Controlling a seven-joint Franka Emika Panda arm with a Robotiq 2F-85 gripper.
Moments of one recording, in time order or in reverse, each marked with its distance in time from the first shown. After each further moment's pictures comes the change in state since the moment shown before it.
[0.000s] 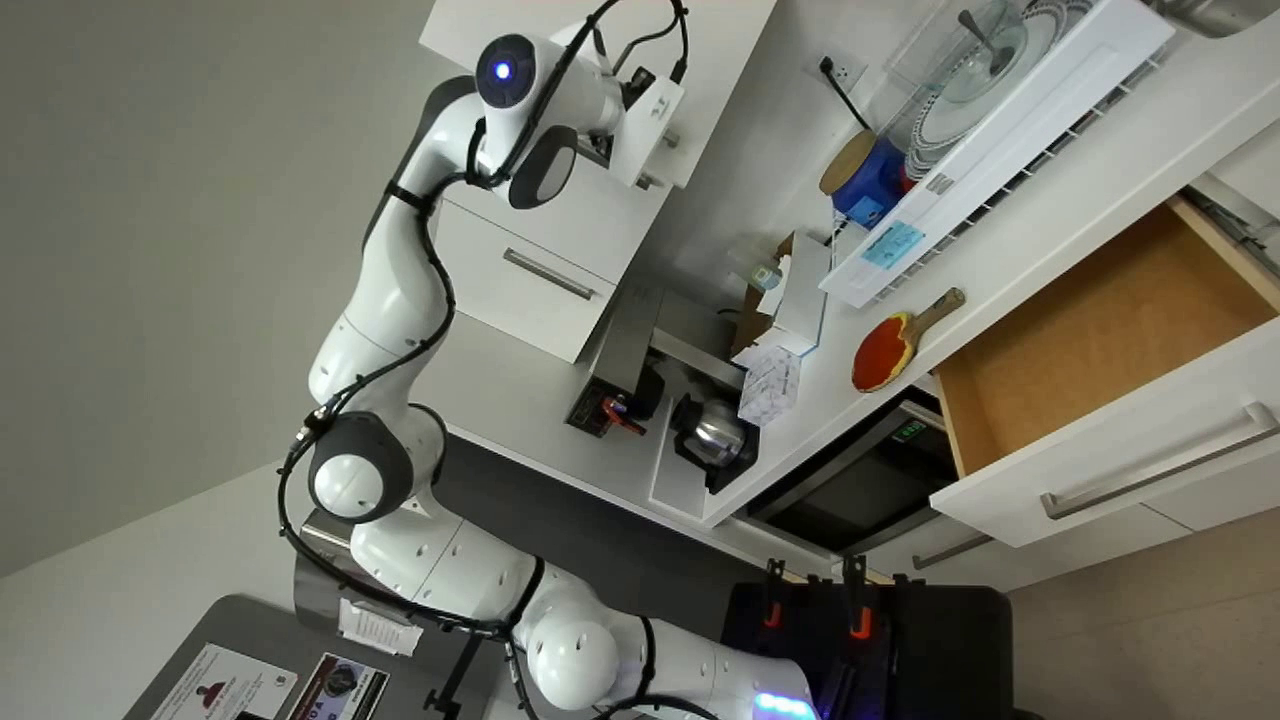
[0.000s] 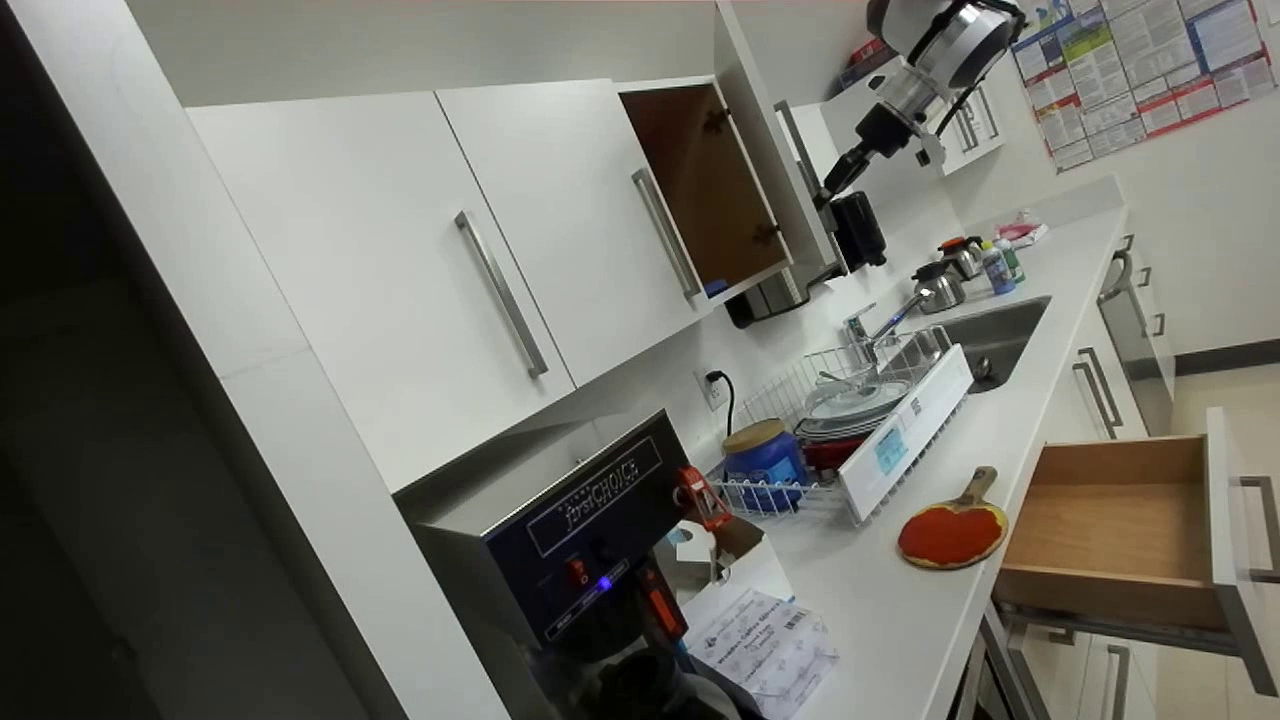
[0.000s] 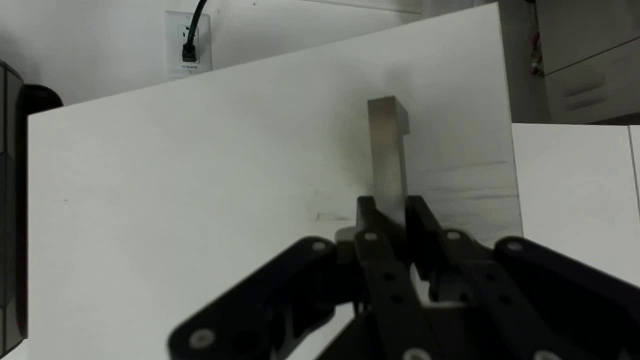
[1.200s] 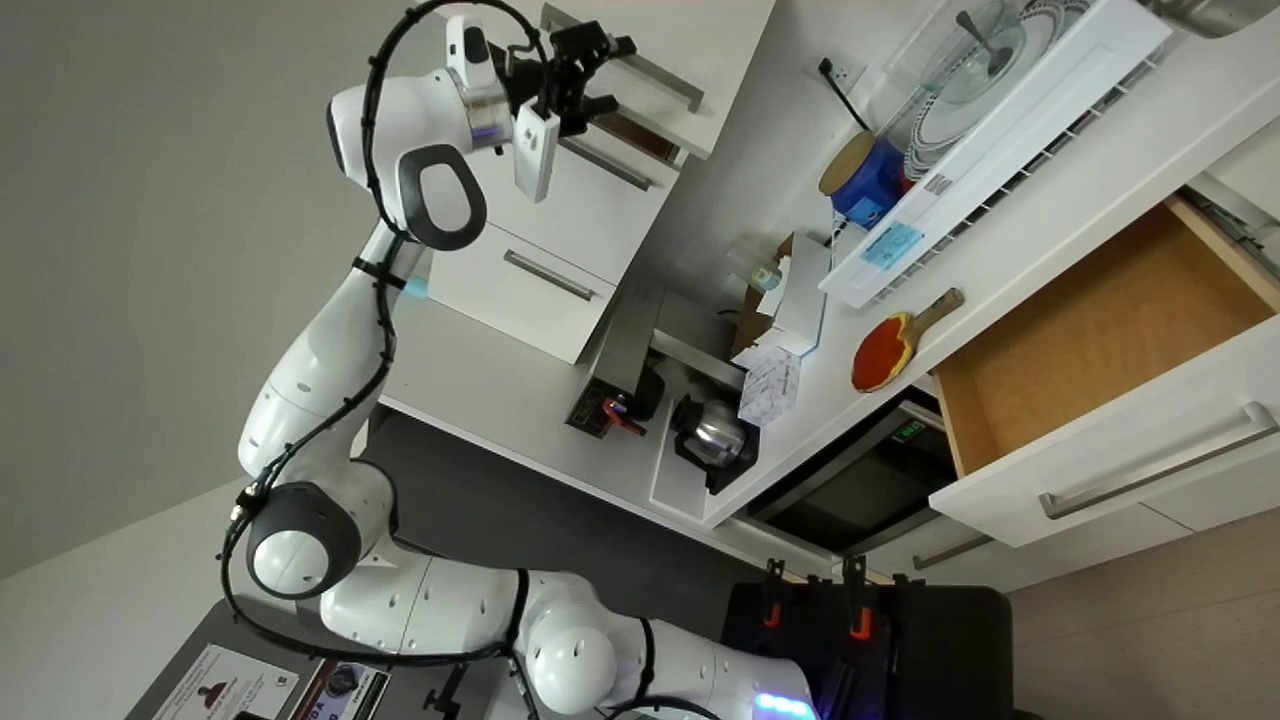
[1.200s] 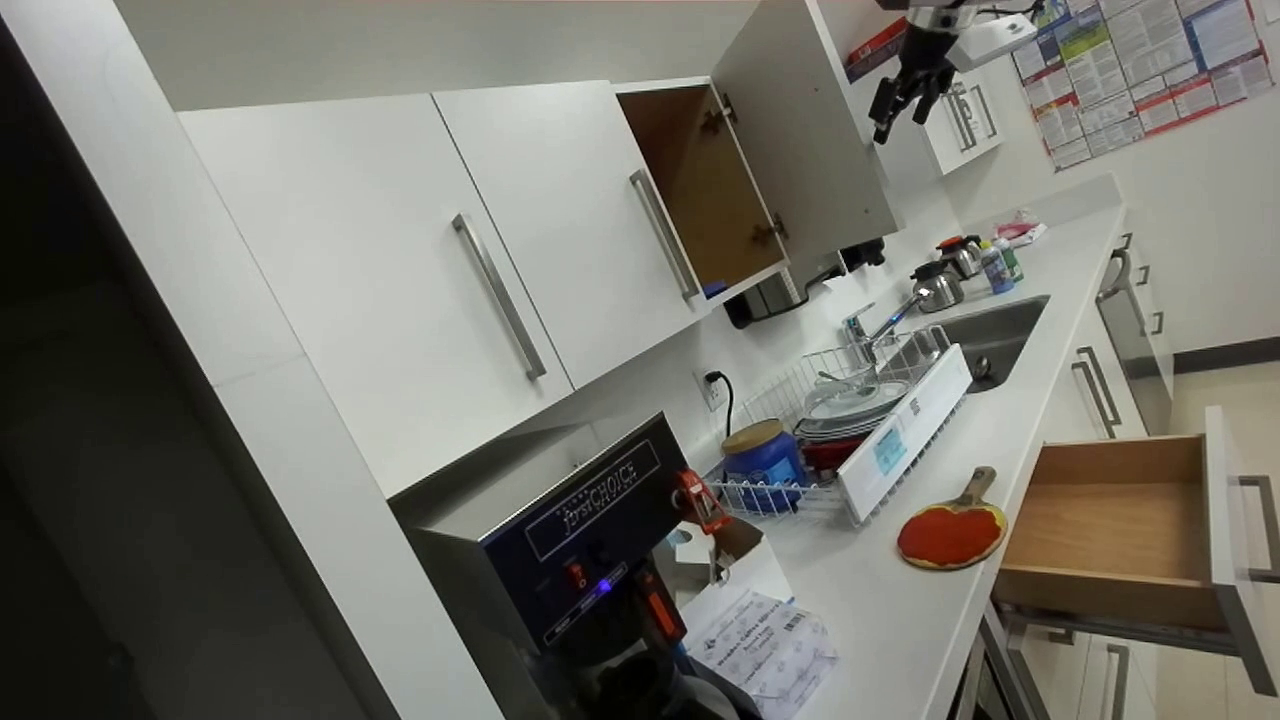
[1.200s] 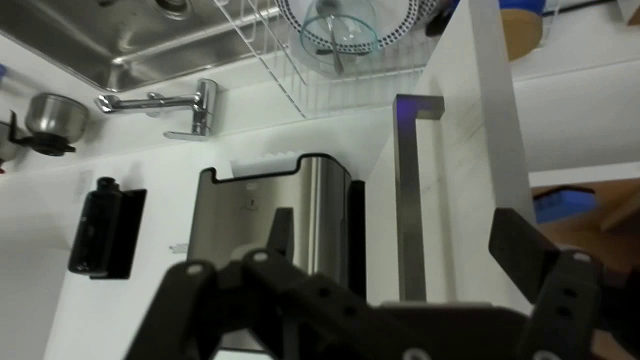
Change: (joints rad) arm -0.052 -0.289 0.081 -0.196 -0.811 0.469 0.854
